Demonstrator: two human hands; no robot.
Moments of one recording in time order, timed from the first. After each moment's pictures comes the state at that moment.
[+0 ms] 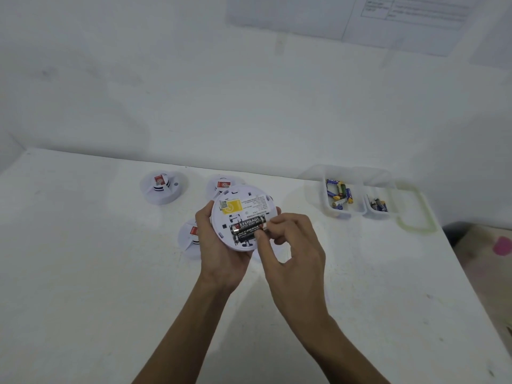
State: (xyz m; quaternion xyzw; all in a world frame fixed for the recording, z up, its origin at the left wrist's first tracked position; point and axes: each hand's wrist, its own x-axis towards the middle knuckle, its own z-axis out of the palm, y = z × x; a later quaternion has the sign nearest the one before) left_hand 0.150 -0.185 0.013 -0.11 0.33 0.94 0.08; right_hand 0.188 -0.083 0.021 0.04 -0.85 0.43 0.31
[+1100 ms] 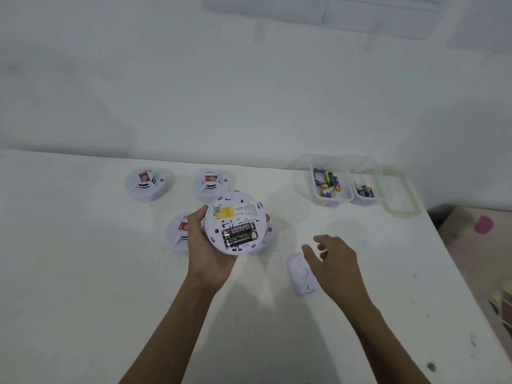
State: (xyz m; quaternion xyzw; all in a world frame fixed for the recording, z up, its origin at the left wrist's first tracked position) left_hand 0.150 -0.188 -0.011 -0.05 0.26 0.95 0.15; right_hand 0.192 0.022 -0.030 -0.14 -0.95 0.28 0.04
